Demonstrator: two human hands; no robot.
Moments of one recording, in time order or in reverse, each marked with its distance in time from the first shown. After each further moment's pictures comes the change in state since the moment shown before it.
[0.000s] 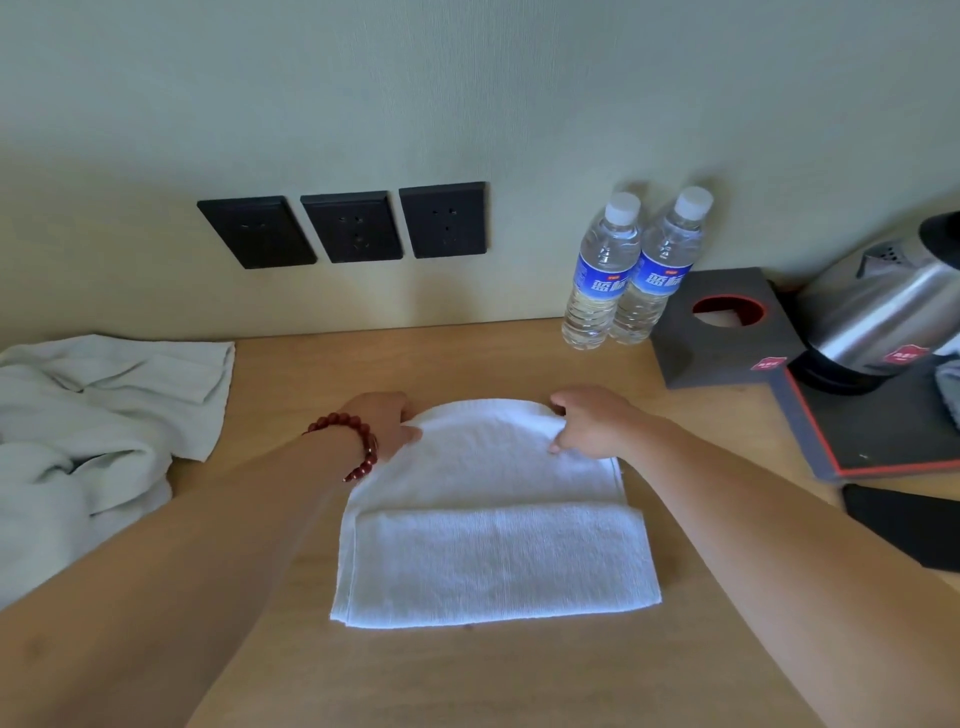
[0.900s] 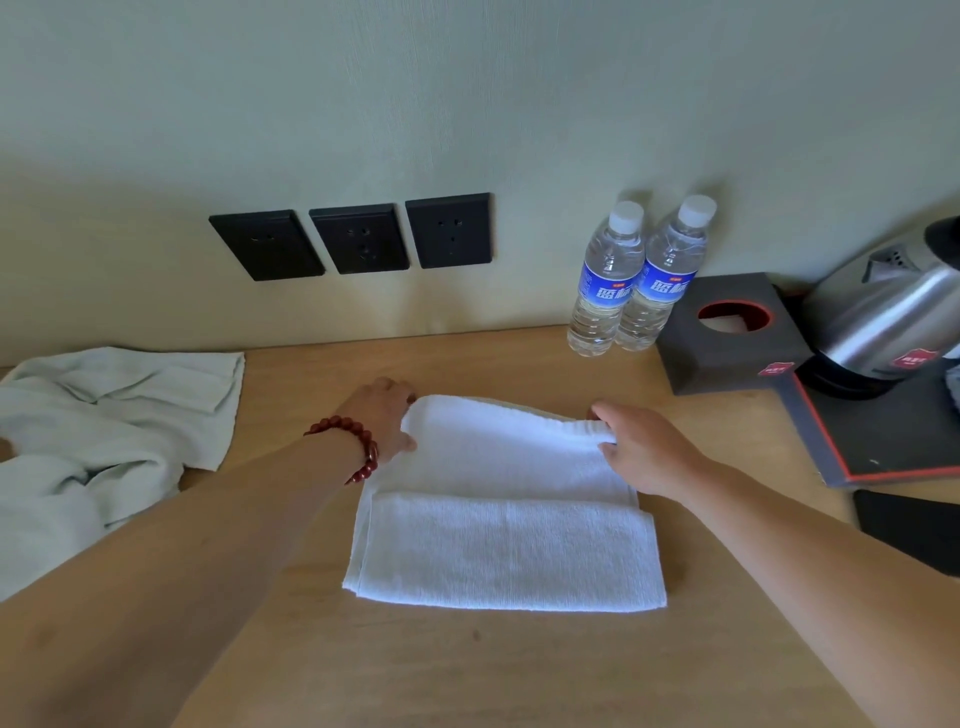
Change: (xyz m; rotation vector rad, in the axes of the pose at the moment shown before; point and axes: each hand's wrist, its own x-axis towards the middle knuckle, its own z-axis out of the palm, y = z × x) left_hand 0.005 -0.009 -0.006 0.030 0.090 0.058; right_hand -0.043 0.035 0.015 0.122 0.278 -0.108
